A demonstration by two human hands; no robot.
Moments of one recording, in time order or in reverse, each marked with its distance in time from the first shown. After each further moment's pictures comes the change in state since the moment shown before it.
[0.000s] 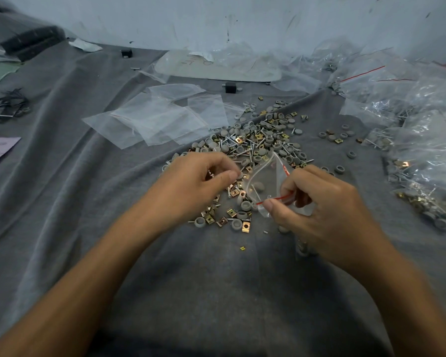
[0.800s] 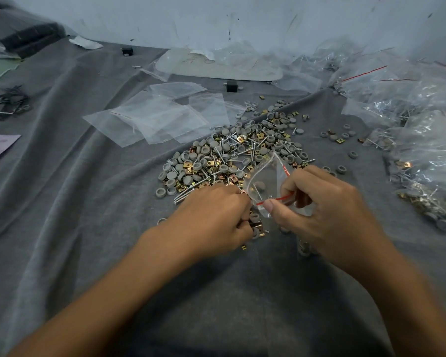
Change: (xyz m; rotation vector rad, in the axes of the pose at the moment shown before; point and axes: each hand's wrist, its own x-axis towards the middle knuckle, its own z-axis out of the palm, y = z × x) left_hand -0.014 0.009 0.038 0.608 -0.176 0.165; right_hand 0.001 -0.002 0.001 -0.020 -0.008 -0.012
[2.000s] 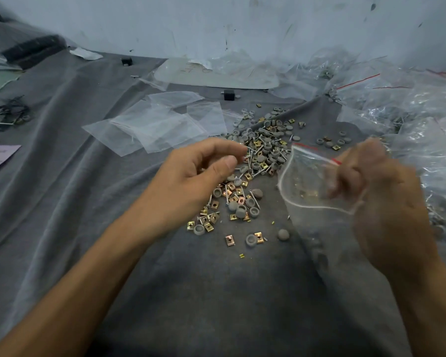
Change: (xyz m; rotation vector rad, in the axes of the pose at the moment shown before) left_hand -0.002 -0.020 -0.044 -0.977 0.303 -0.121; right_hand 0.004 -0.001 -0.029 0.681 0.319 0.161
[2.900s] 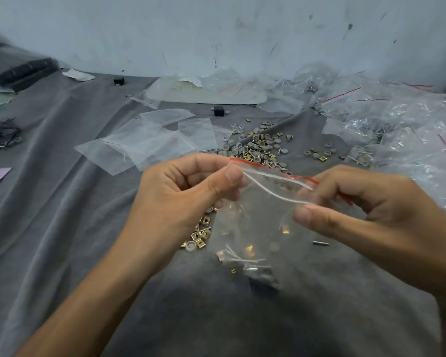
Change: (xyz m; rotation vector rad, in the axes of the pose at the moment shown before) left_hand -0.012 0.026 0.016 -0.403 0.166 0.050; right_hand 0.002 -0.035 -0.028 -0.479 -0.330 -0.132
